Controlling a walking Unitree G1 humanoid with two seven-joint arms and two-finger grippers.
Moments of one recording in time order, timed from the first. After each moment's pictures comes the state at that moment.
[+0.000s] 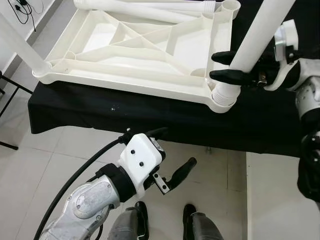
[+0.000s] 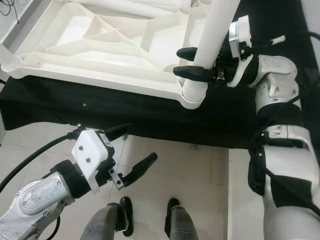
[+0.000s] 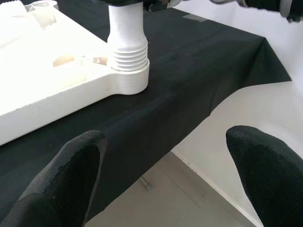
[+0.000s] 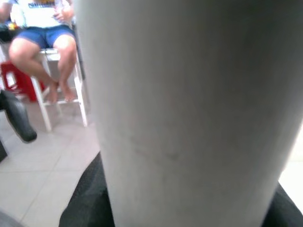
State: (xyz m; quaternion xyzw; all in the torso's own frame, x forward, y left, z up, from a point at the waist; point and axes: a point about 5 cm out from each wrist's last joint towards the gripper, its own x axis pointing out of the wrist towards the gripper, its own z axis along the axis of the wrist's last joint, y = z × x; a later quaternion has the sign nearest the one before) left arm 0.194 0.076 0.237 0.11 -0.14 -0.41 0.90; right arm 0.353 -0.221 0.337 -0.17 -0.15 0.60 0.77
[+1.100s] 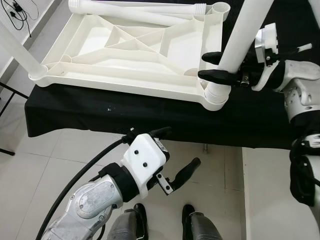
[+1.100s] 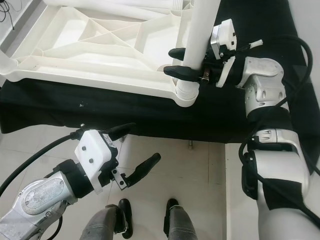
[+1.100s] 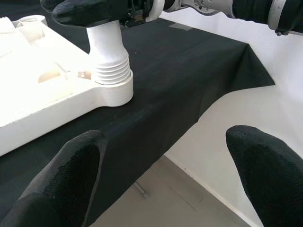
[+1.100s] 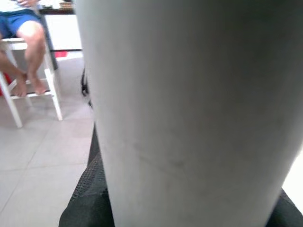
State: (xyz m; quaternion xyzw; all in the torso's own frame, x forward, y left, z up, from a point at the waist) left arm 0.193 0.071 0.239 0.10 -0.15 -0.42 0.89; right arm 0.364 -0.207 0.335 -0.19 -0.14 0.53 0.81
